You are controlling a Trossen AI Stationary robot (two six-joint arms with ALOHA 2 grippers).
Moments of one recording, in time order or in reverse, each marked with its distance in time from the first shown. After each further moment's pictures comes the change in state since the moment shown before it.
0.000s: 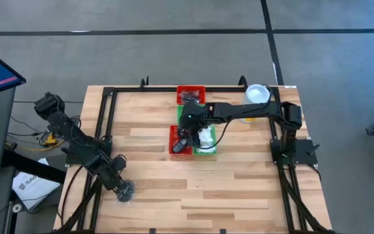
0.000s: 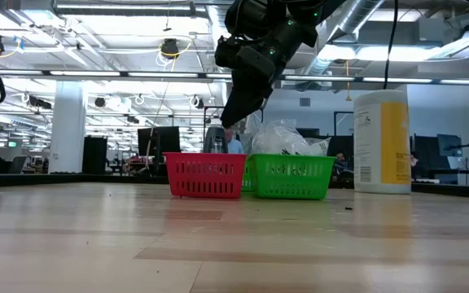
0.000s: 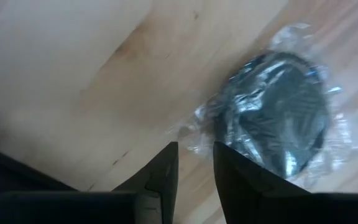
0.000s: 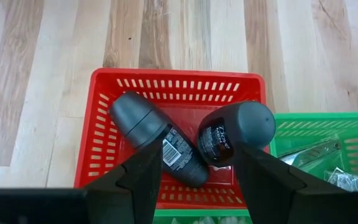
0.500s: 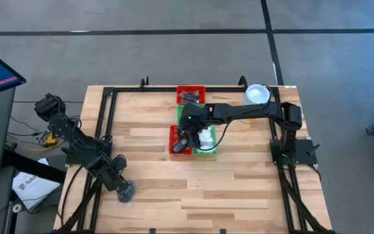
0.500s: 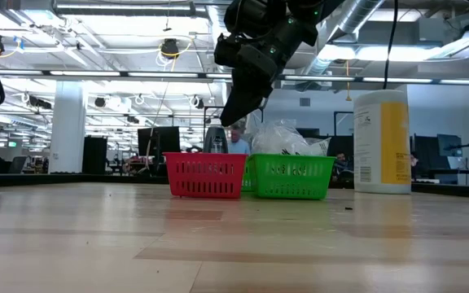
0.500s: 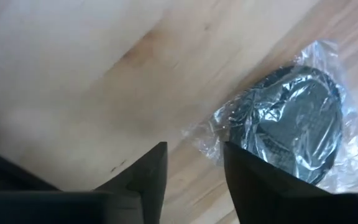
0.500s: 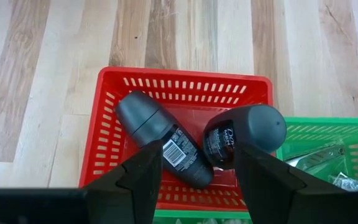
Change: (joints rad) left arm 0.001 0.046 0.000 0.018 -0.021 -0.065; right arm 0.011 0.000 0.000 0.000 0.000 -0.019
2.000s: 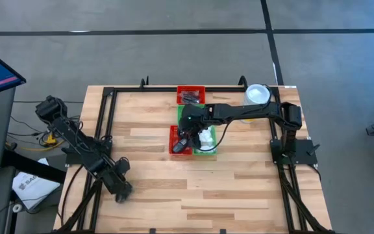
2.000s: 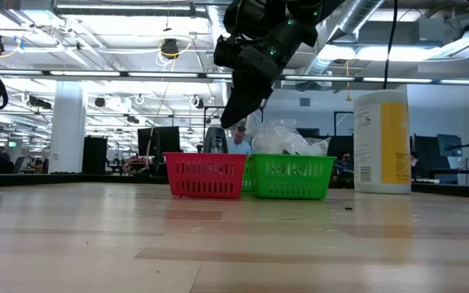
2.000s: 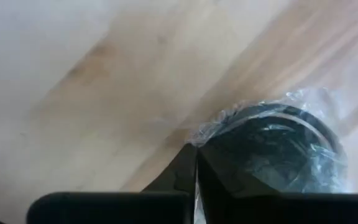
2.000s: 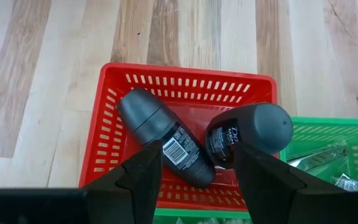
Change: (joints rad) left arm 0.000 0.079 0.000 0.138 -0.050 0.009; right arm 0.002 0.002 0.000 -0.008 0.000 -0.016
